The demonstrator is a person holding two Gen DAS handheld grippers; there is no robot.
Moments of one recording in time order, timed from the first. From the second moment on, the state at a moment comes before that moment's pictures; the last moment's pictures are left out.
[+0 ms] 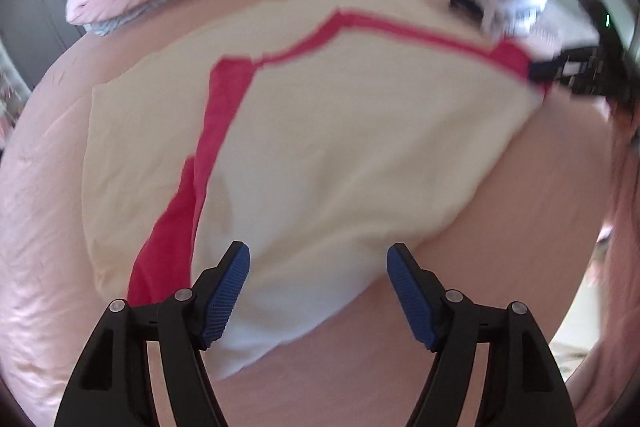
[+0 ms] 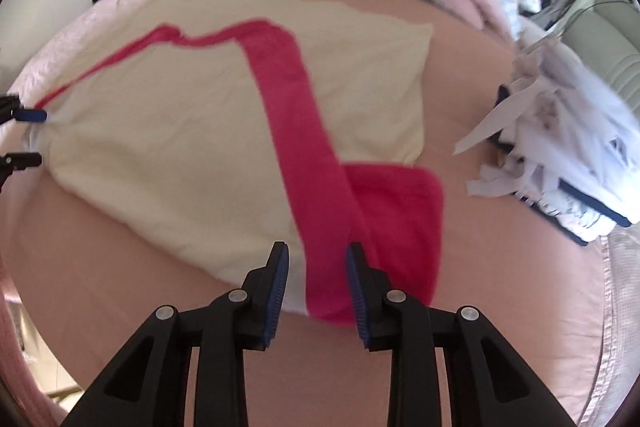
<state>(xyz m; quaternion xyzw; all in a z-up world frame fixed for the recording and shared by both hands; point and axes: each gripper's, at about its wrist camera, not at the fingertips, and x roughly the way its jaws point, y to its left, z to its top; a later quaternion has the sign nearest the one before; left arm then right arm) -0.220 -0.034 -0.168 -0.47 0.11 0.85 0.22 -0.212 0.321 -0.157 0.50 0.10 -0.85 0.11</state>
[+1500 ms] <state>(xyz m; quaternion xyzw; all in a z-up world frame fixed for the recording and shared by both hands) -0.210 -0.121 -0.188 -0.49 0.00 0.87 0.08 -0.210 0.347 -0.171 0.54 0.07 -0.84 0.02</state>
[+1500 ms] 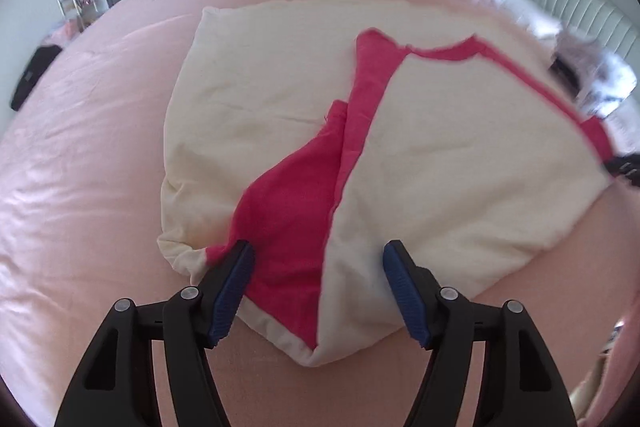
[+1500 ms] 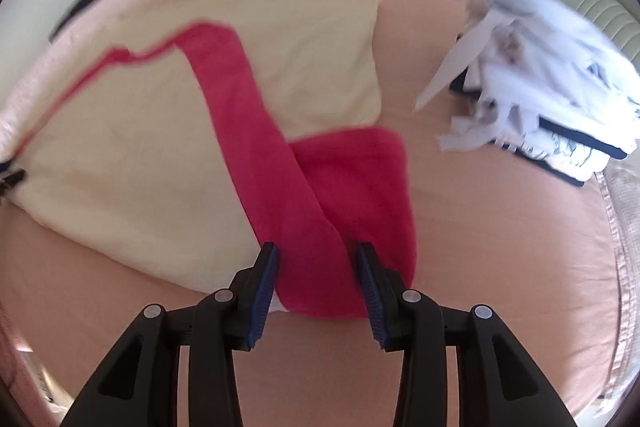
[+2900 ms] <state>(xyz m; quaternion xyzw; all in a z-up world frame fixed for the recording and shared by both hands) -0.176 -0.121 -0.209 -0.39 -0.37 0.84 -0.02 -0.185 0.357 -0.184 0.47 -0.34 -0.82 -0.03</state>
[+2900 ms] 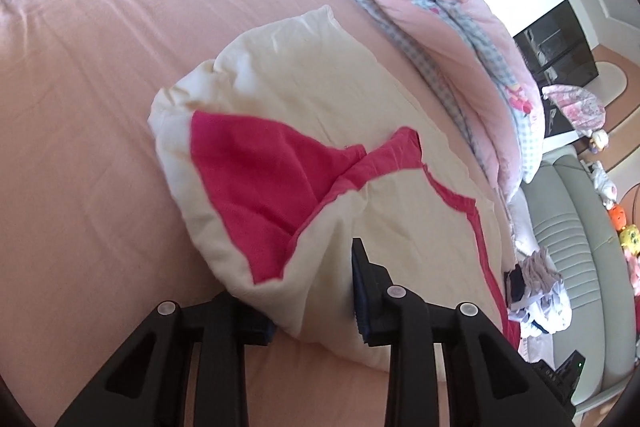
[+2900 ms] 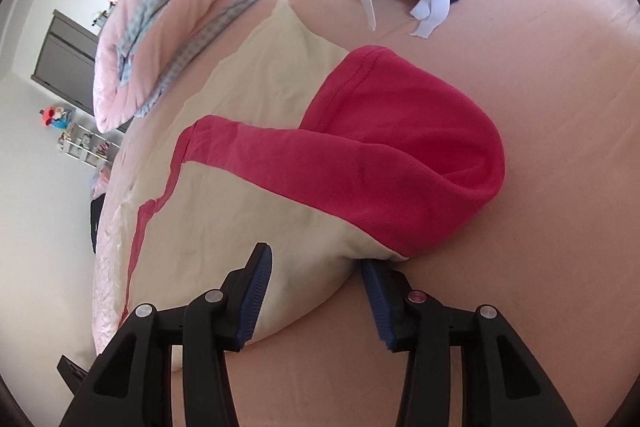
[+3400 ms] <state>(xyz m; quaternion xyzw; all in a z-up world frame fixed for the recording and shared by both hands) -0.201 -0.109 -0.208 -0.37 -0.34 0.86 0.01 -0.208 0.368 -0.190 0.45 -0.28 -0.84 -0.01</state>
